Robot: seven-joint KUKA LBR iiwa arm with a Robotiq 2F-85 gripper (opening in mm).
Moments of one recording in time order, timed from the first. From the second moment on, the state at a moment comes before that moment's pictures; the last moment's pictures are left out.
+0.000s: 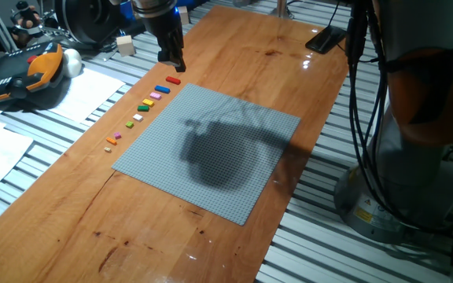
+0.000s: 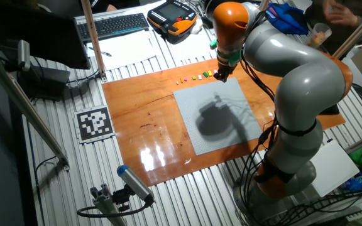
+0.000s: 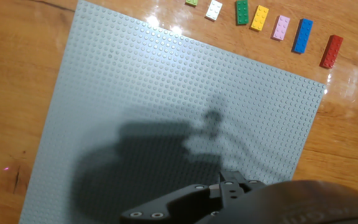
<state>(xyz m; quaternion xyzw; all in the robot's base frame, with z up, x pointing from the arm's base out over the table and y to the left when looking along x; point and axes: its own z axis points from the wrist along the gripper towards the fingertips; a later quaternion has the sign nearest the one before) 0.515 0.000 0.236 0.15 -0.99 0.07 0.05</state>
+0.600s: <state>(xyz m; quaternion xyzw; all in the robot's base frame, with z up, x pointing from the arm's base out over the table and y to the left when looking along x) 0.515 0.001 0.236 0.08 -1.00 0.03 0.01</state>
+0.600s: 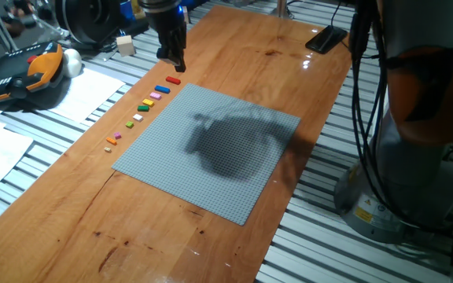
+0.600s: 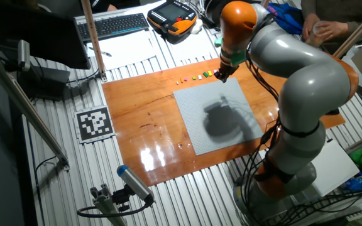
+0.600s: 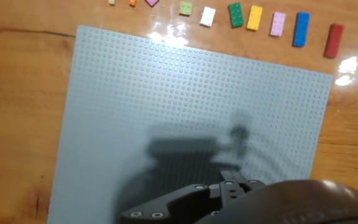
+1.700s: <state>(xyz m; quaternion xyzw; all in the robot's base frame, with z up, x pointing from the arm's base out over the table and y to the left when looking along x) 0.569 -0.055 0.210 0.04 -1.00 0.06 -0.01</state>
